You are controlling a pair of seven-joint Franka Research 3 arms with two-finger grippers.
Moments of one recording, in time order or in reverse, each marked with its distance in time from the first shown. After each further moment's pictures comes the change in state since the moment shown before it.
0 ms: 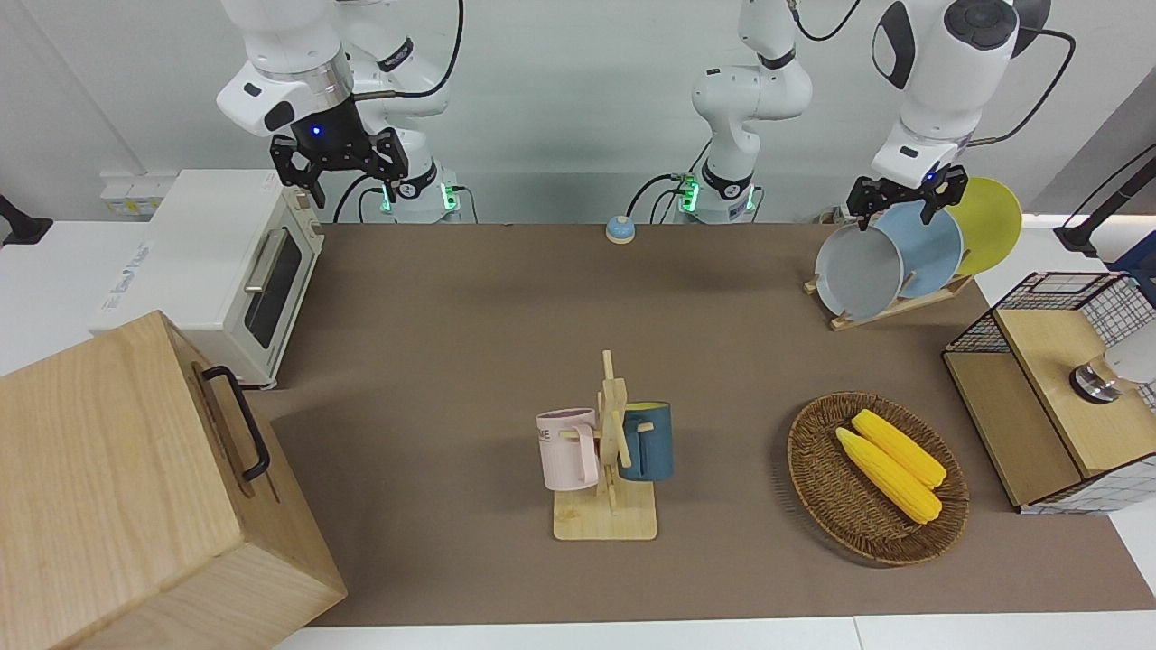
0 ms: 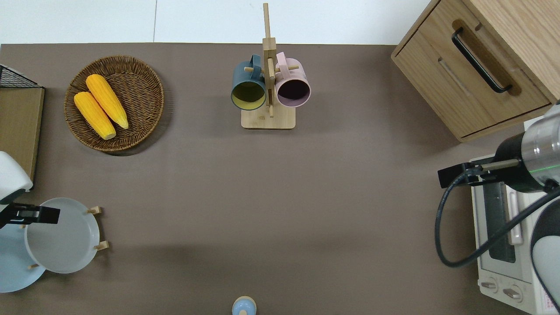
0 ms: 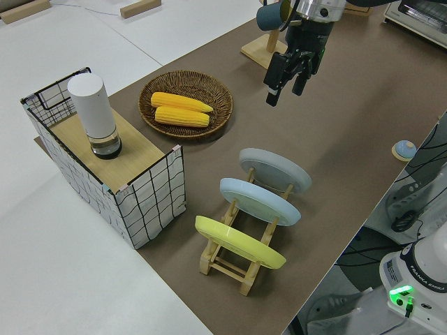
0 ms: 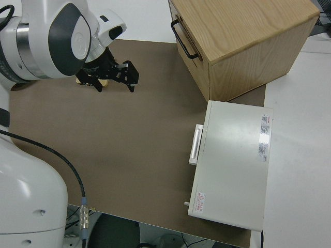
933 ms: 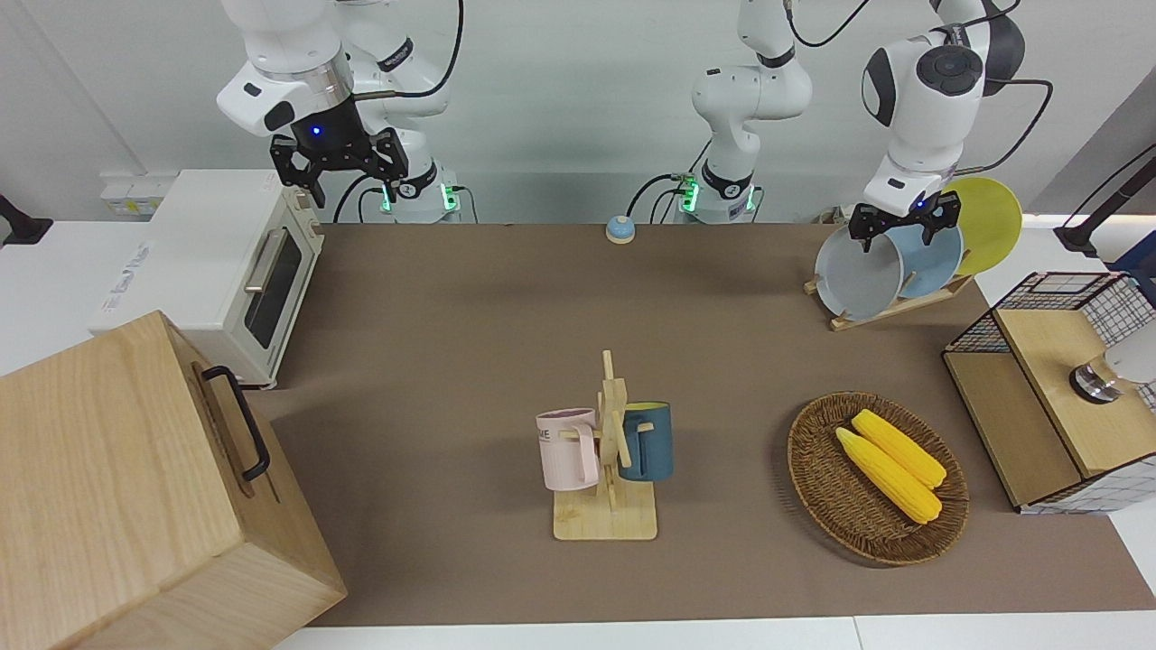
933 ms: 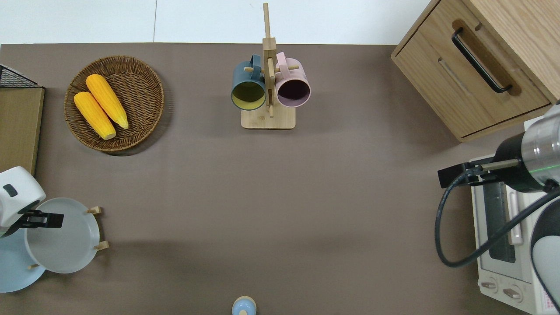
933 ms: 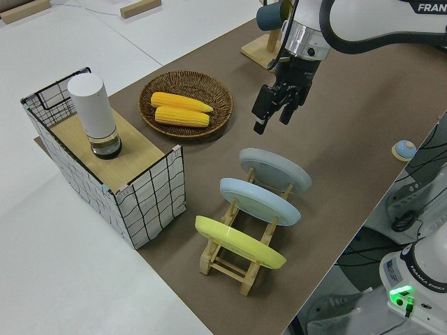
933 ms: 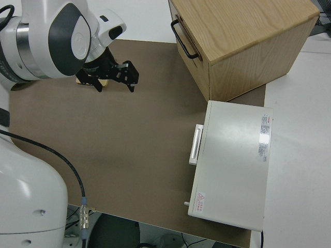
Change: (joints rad) left arm 0.012 -0.026 0.040 -0.177 0.088 0.189 0.003; right arm 0.000 0.000 0.000 0.000 0.000 0.000 0.000
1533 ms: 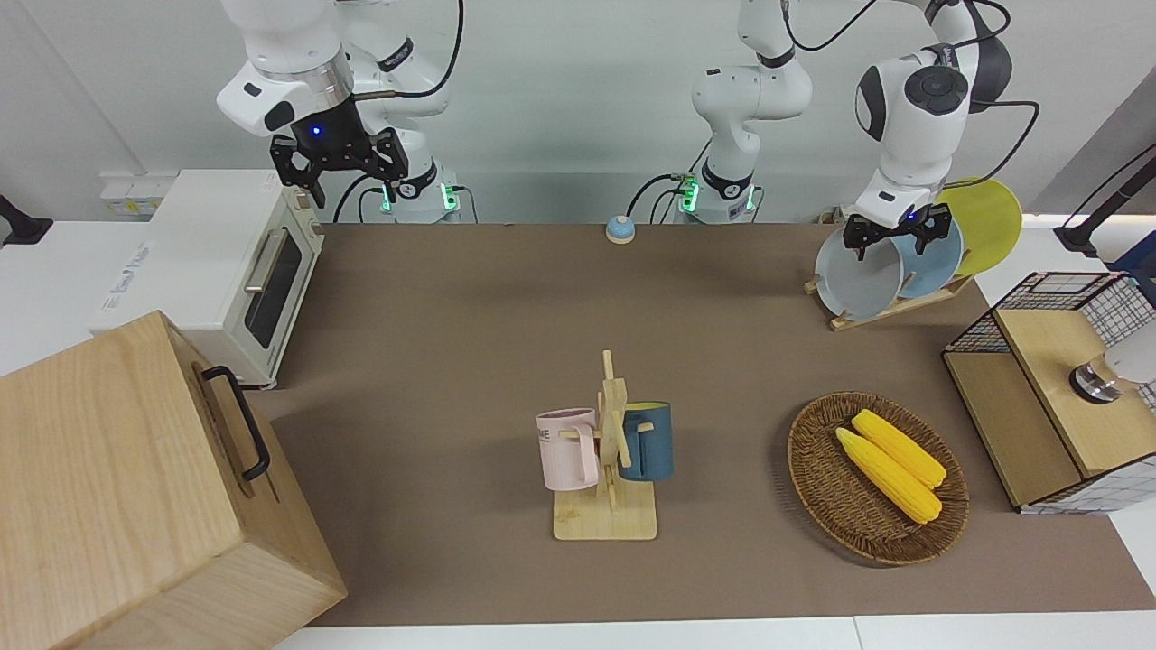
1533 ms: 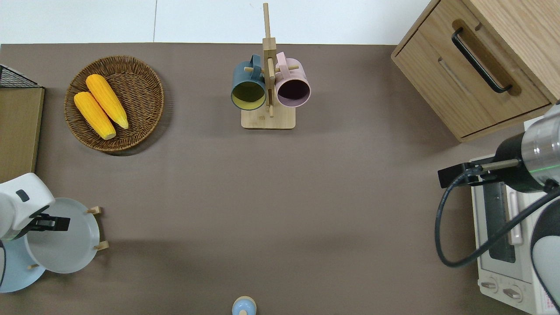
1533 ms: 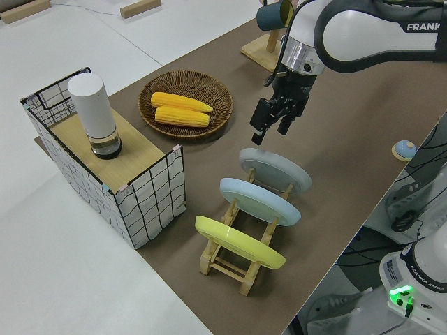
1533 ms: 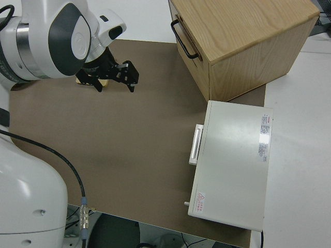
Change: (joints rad) left arm 0.000 0.000 0.015 -0.072 0.027 0.066 0.000; right arm 0.000 0.000 0.000 0.000 0.000 0.000 0.000
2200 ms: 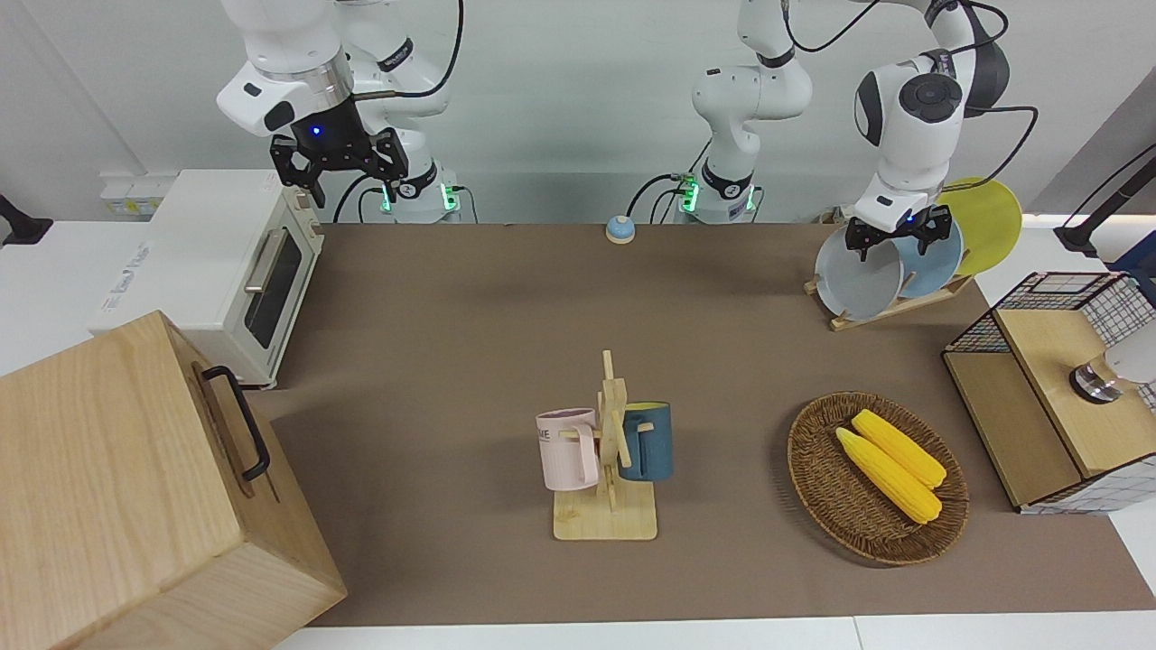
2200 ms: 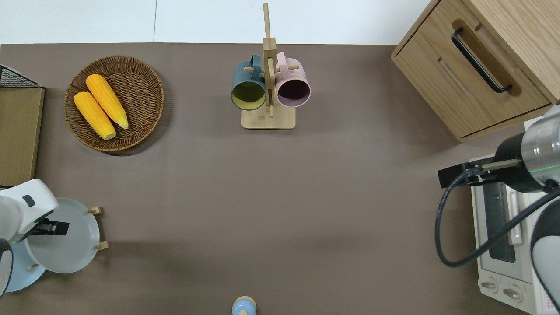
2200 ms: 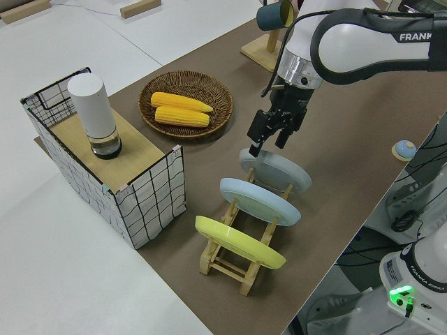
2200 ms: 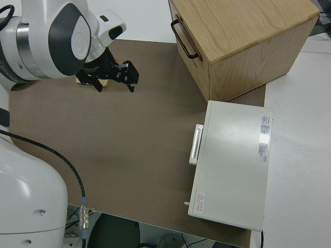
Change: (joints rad) left arm 0.002 0.001 0.014 -0.058 0.067 0.042 -0.001; right arm 0.000 0.000 0.000 0.000 0.000 0.000 0.000
